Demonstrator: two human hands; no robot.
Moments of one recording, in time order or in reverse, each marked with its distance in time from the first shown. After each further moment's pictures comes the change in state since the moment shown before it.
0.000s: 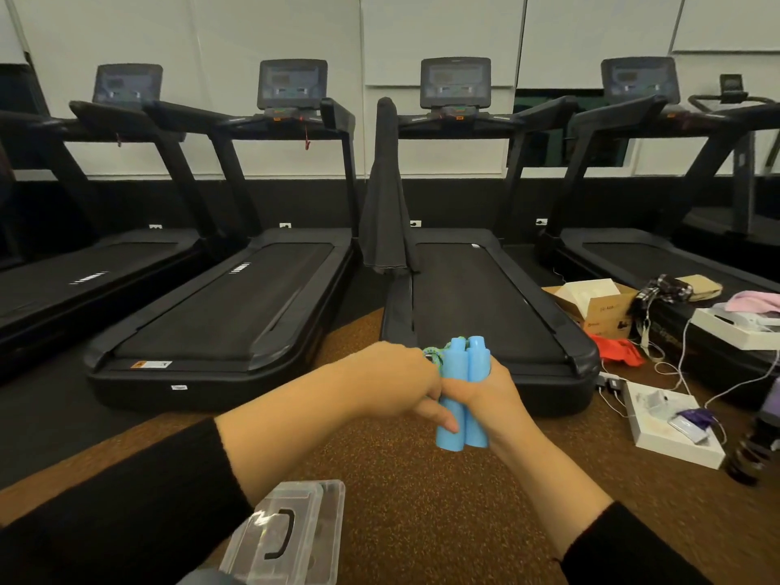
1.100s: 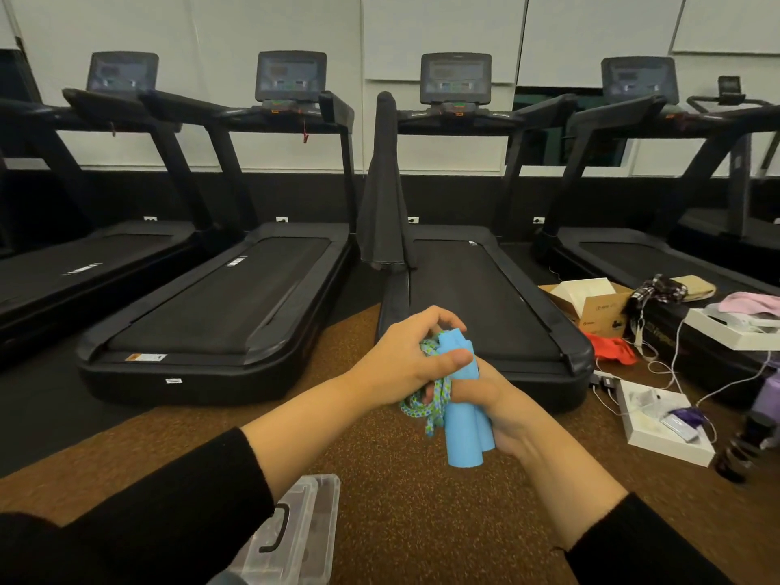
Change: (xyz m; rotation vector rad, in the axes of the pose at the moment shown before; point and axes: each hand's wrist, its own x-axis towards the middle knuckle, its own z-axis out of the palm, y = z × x) left_hand 0.014 -0.001 0.027 -1.128 0.621 -0.057; right_hand -0.003 -0.011 -0.006 0.178 -0.471 0.099
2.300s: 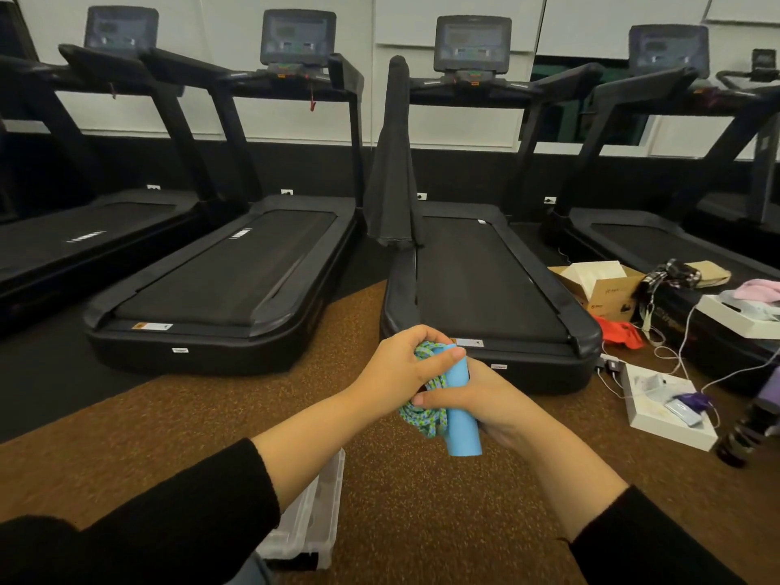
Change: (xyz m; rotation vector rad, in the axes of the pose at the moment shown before) left_hand -0.023 -0.045 0.018 -0.100 0.159 -0.236; right_hand 0.014 0.027 0.009 -0.241 0.089 0.147
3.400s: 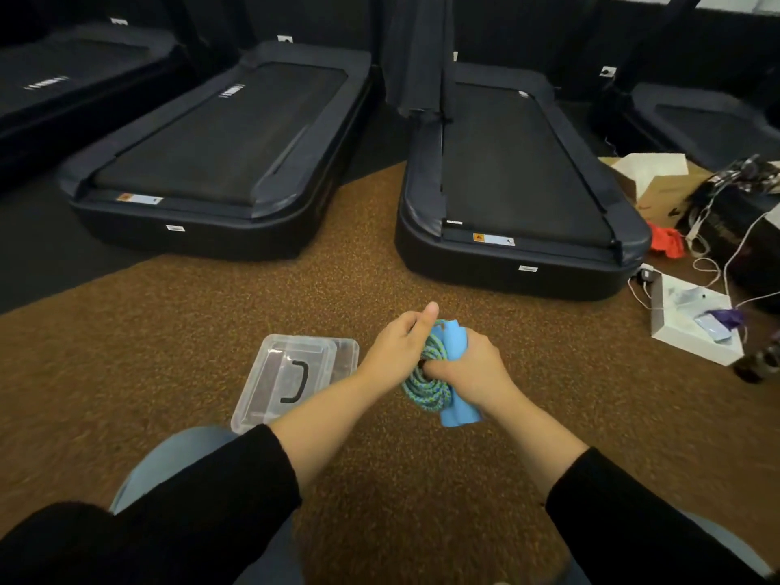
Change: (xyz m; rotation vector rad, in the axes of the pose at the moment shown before) left_hand -0.023 -0.151 0.023 -0.069 0.054 -0.458; right_hand 0.067 0.127 0.037 -0.459 0.279 0.167
